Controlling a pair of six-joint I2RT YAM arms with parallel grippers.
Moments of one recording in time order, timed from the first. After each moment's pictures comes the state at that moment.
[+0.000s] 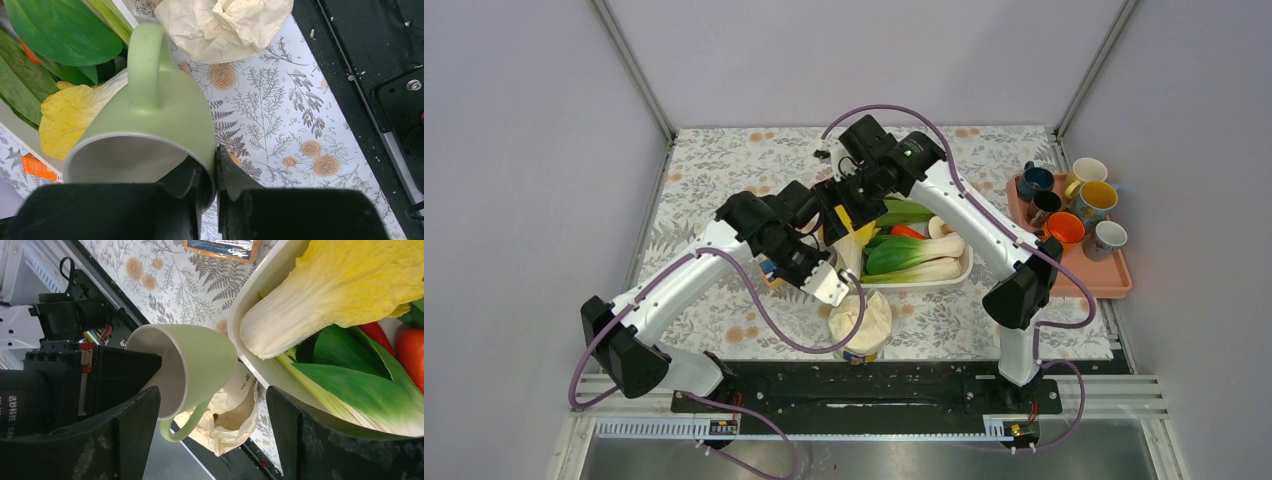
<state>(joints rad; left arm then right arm) -0.73 1.38 1.40 -1.34 0.42 1.44 0.77 1.92 2.12 -1.19 -0.34 0.18</state>
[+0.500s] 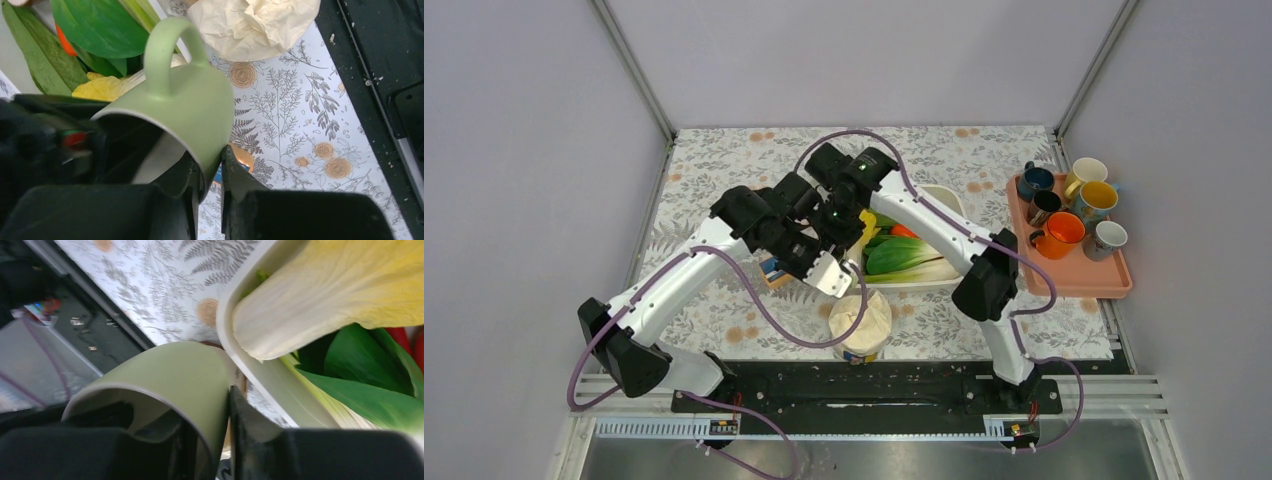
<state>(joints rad) -0.73 1.38 1.46 -1.34 0.41 1.42 0.85 2.11 2.23 -1.32 -0.31 0.14</state>
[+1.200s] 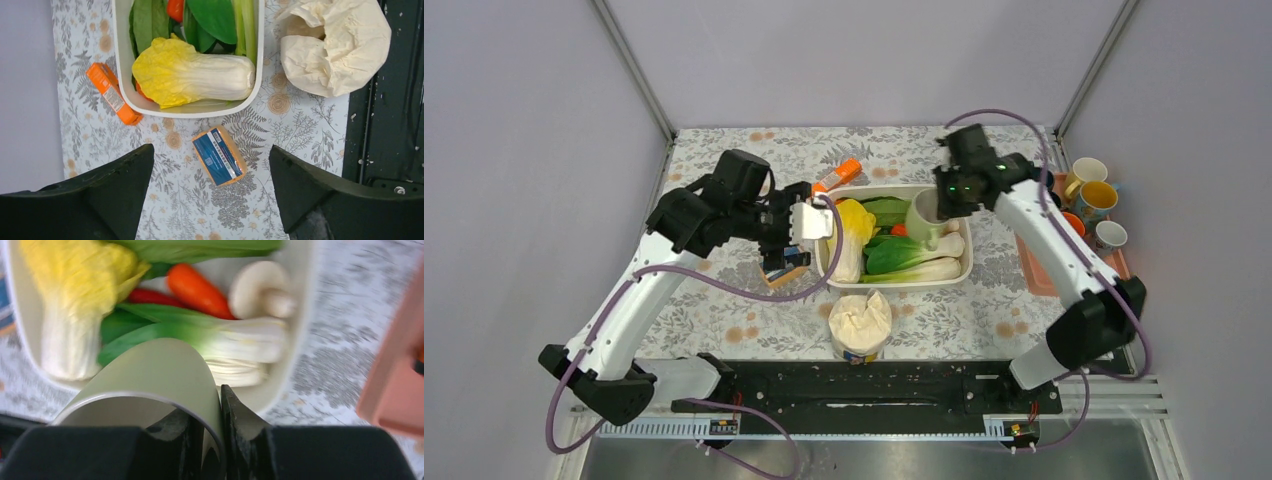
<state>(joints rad) -0.61 1.24 1.55 -1.18 0.44 0.97 0.47 1.61 1.61 -1.01 0.01 0.22</state>
